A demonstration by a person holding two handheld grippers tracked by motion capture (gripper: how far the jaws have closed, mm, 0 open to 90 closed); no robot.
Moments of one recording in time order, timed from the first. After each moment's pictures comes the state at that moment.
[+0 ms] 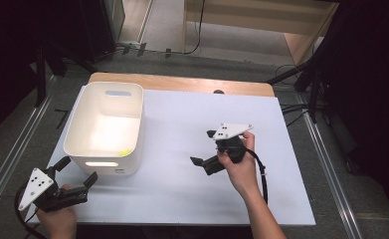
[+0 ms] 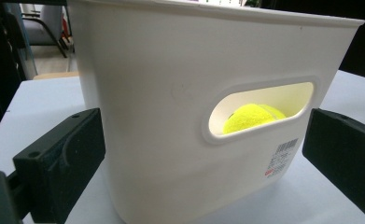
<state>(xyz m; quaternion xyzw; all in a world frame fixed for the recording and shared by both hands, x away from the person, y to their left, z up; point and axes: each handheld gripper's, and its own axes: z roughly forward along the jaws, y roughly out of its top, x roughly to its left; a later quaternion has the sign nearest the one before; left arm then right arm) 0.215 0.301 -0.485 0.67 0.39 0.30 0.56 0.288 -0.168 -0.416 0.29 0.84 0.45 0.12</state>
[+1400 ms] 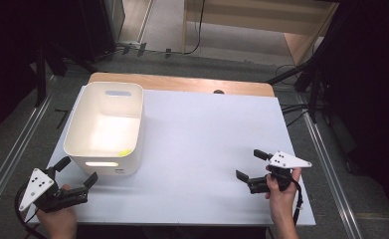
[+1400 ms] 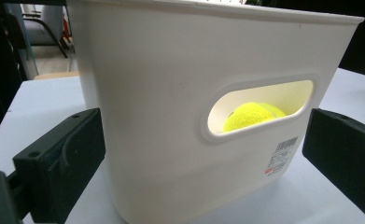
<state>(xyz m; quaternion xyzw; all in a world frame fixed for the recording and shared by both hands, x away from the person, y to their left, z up) 0.214 0.301 -0.486 0.67 0.39 0.30 0.56 0.226 -0.286 -0.475 0.39 0.75 0.51 0.18</state>
